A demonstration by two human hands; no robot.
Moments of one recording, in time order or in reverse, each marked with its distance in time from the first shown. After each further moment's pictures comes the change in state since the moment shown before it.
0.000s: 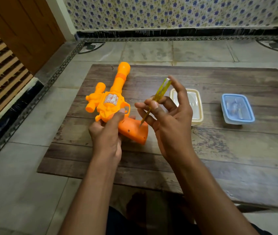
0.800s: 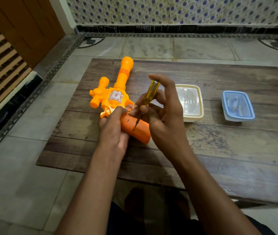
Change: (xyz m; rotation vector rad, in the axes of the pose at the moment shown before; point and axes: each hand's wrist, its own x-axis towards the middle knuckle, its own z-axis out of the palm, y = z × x) left_hand 0.010 -0.009 0.007 -0.175 -0.093 -0.241; right_hand -0.006 0.006 -0.003 -0.444 -0.190 -0.203
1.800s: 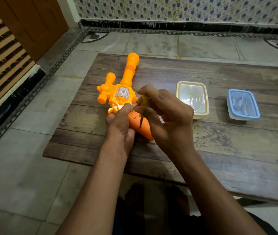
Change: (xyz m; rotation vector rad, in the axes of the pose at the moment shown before) left_hand -0.002 -0.002 0.001 0.058 0.075 -0.014; right_hand -0.006 0.001 0.002 -0.381 0.014 -0.423
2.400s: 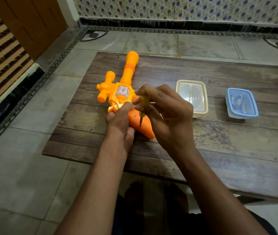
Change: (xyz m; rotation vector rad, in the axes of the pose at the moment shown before) left_hand 0.001 -0.002 0.001 0.023 -0.026 0.013; right_hand 0.000 0.004 -0.001 0.112 -0.039 0.035
